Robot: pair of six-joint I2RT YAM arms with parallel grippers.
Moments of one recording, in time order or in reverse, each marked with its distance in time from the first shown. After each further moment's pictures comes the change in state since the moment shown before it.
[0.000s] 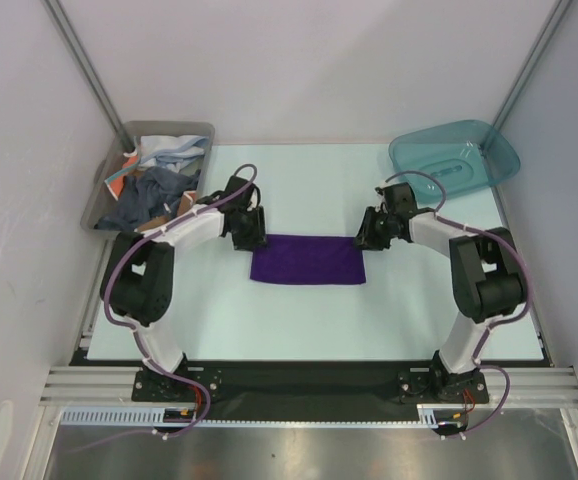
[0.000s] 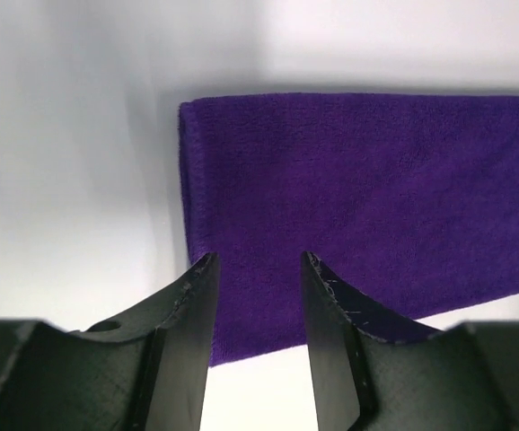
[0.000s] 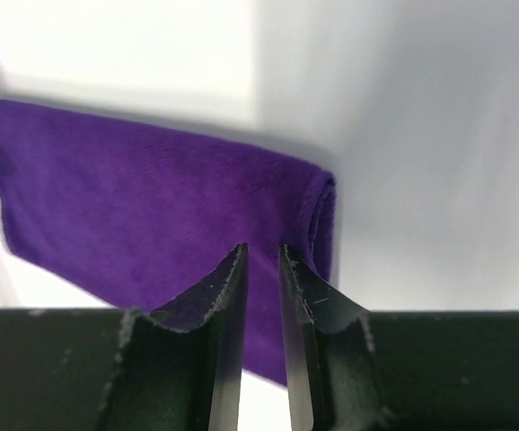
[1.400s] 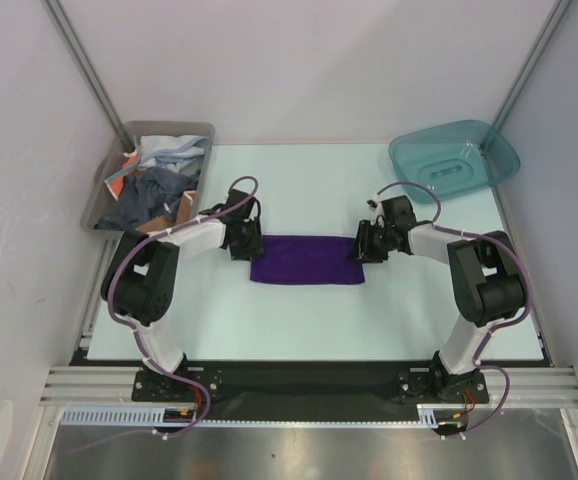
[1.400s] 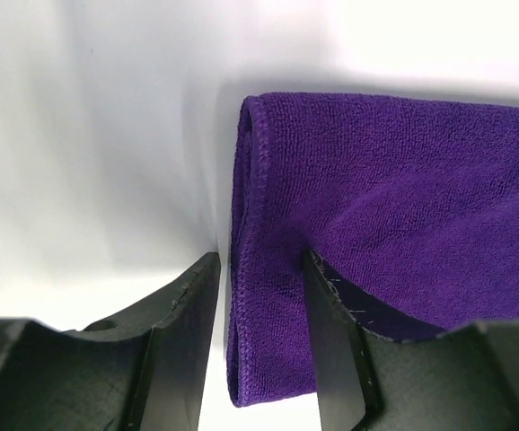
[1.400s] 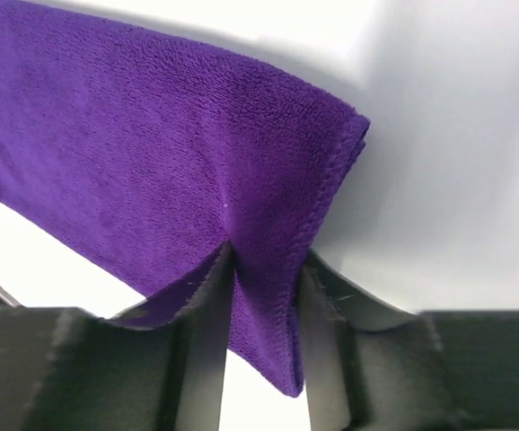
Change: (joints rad) left arm -0.005 0.010 -0.138 0.131 -0.085 -0.040; right arm 0.023 0.005 -0.114 0.078 -0.089 -0.112
